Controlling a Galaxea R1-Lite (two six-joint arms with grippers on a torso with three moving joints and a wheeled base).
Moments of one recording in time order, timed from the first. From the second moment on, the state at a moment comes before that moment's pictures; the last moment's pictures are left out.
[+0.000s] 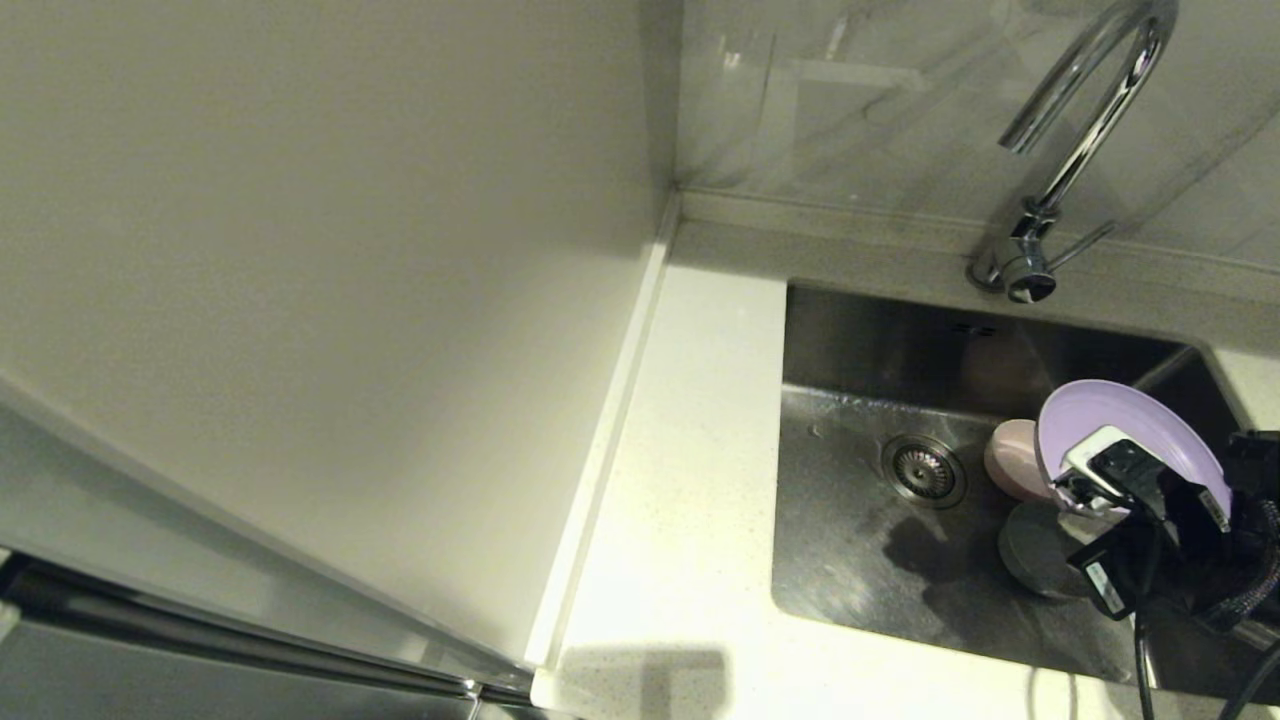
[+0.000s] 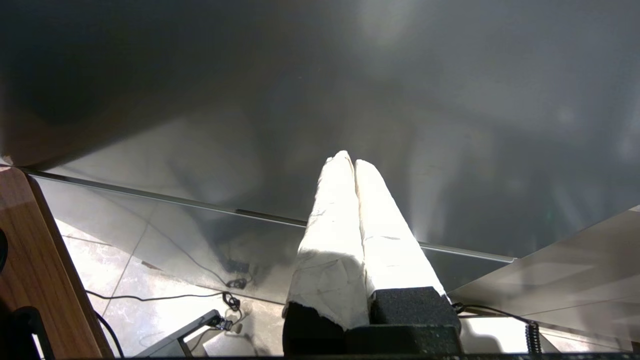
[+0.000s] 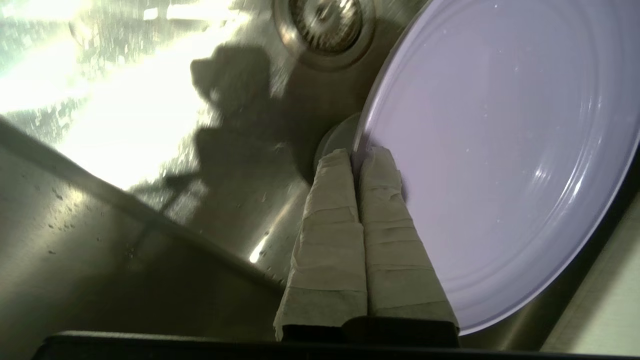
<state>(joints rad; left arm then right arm) 0.00 0.00 0.00 -0.01 0.00 -0.01 0.04 1.54 -0.41 -0.62 -0.15 -0.57</state>
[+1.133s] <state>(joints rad) 0.00 0.00 0.00 -0.01 0.00 -0.01 -0.07 2.13 -0.81 -0.62 -0.24 -0.44</state>
